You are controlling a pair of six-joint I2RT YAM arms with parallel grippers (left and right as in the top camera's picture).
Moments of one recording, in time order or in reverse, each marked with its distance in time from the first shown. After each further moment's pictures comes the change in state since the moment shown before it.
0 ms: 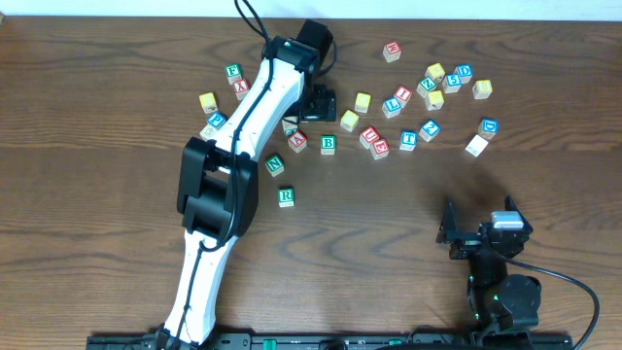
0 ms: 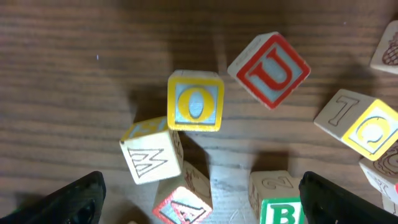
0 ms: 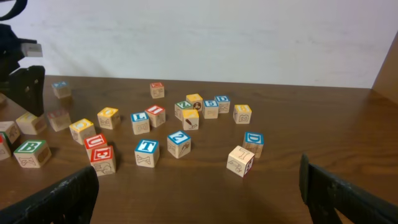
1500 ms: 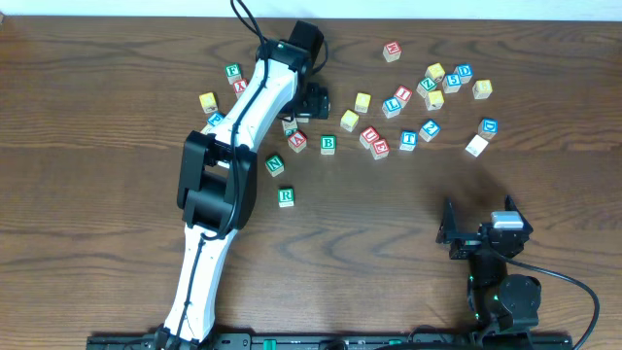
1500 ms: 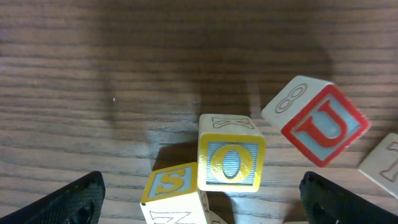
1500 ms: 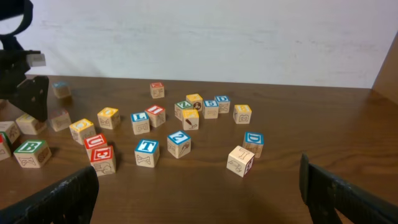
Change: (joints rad) left arm 0.035 0.053 -0.012 0.079 -0.022 0.034; right arm 0.000 0.000 0.000 0.000 0.000 0.000
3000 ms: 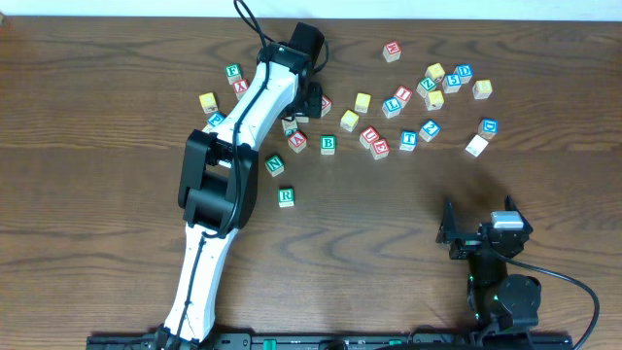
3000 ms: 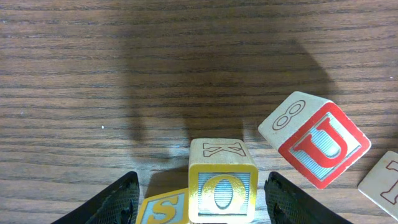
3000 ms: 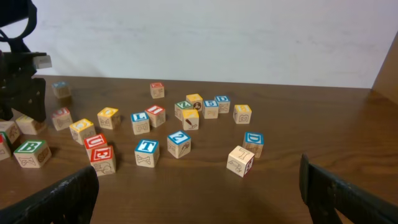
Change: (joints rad) left arm 0.000 0.008 -0.020 0.076 0.001 0.032; right arm 0.000 0.000 0.000 0.000 0.000 0.000
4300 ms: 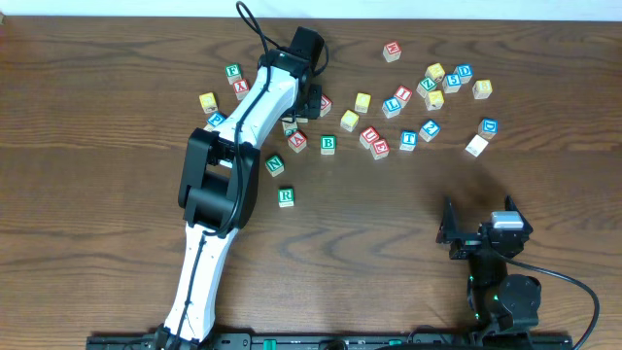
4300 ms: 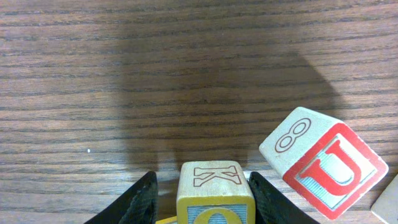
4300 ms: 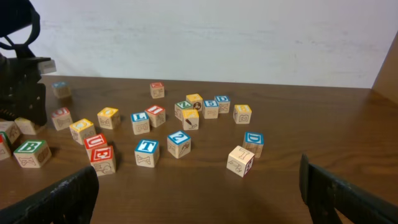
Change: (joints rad) left arm 0.000 0.002 -0.053 0.091 0.000 0.022; right arm 0.000 0.000 0.000 0.000 0.000 0.000
